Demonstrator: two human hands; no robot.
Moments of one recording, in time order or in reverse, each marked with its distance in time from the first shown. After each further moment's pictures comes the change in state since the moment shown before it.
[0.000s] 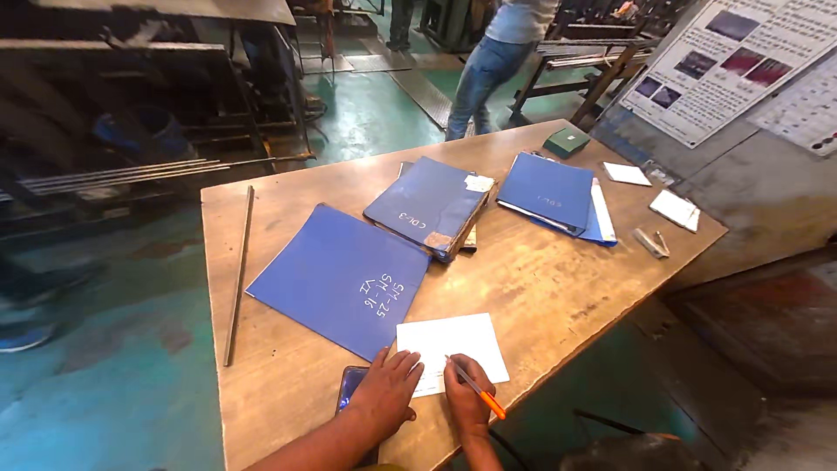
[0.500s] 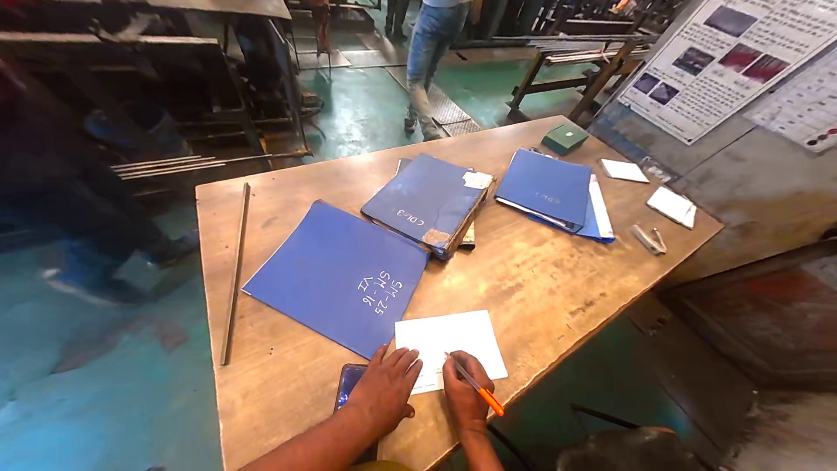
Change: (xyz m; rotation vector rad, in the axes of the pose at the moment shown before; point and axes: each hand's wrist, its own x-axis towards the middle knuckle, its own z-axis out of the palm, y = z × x) left_hand 0.000 0.000 0.000 0.010 -0.011 0.002; right_hand -0.001 -0.002 0.000 -0.027 0.029 0.003
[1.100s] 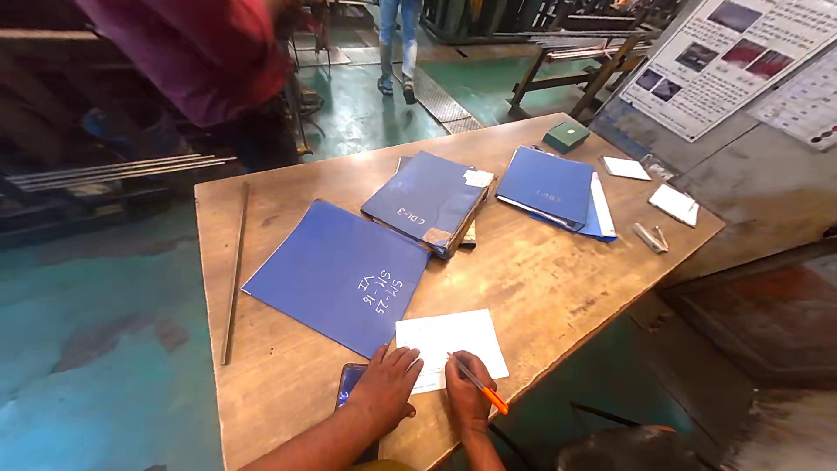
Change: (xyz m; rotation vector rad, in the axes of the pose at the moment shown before) left_hand -0.001 -0.001 -0.002 -0.032 0.000 -0.003; right_hand 0.001 -0.005 -0.002 -0.022 -0.005 0.028
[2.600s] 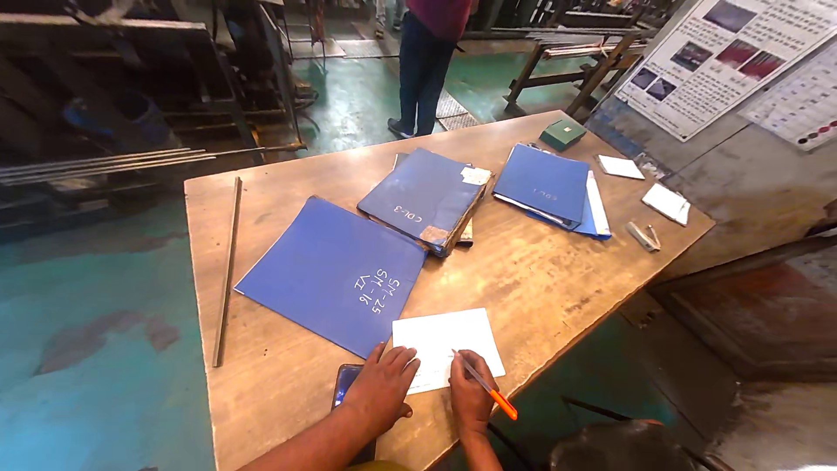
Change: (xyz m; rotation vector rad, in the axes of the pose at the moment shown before) left_hand 0.002 -0.003 0.002 0.004 0.029 0.018; right_hand 0.002 0.000 -0.002 0.080 0.068 0.141
